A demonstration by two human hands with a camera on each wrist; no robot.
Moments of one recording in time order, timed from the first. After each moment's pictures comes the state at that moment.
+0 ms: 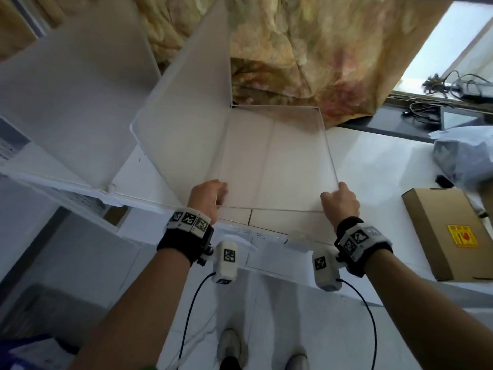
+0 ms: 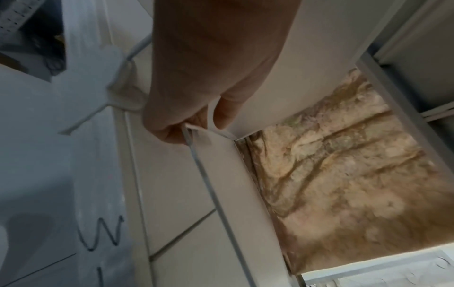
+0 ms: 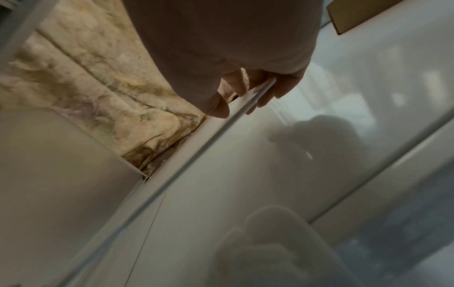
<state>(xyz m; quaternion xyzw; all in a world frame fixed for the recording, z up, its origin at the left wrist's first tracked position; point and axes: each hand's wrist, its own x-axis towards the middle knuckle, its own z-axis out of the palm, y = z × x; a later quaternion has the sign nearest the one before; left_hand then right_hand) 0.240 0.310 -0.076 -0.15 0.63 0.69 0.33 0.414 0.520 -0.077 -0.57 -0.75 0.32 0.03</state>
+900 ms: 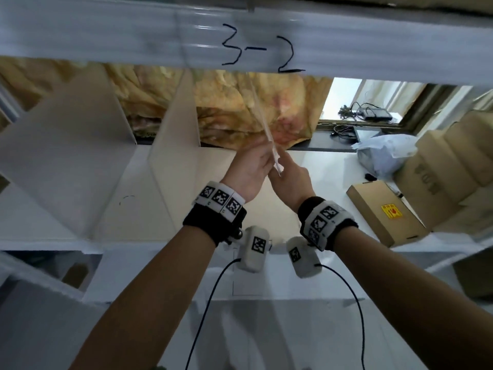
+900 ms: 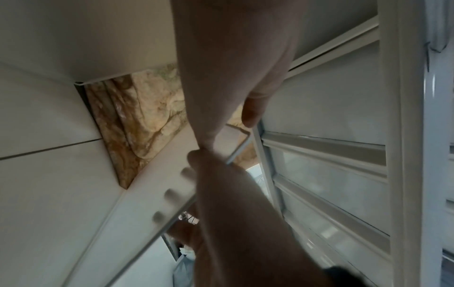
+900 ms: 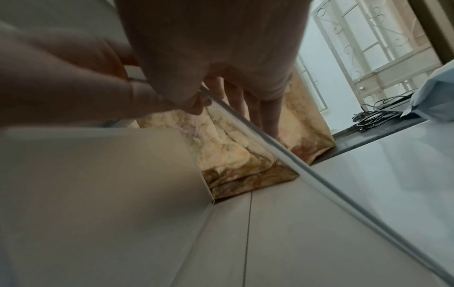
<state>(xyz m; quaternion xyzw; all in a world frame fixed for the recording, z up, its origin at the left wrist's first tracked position) 0.302 0.376 0.072 0.23 0.41 0.74 0.49 0.399 0.432 0.051 -0.39 -0.86 0.28 0.19</state>
